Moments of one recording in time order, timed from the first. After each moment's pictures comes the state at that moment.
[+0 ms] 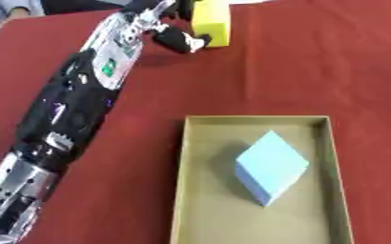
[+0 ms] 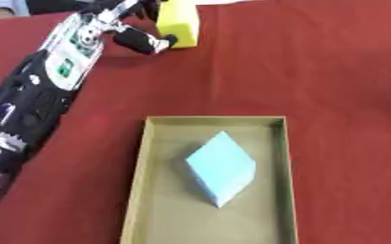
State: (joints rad) left arm -1.26 0.54 -0.17 -1.09 -0.61 0.01 -0.23; right arm -0.78 -0.67 -0.17 -1.53 0.40 -0.16 -0.02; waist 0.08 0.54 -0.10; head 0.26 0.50
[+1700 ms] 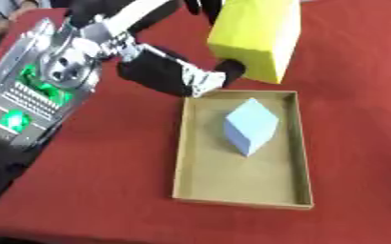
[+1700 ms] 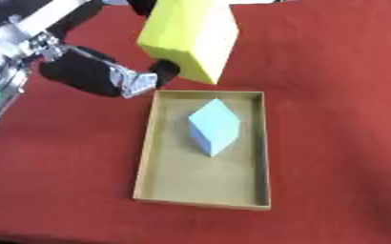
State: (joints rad) left arm -0.86 0.56 -0.48 -1.99 -0.36 0.24 -0.28; right arm -0.64 -0.63 -0.17 -1.64 0.43 -0.11 -0.02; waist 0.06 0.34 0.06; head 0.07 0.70
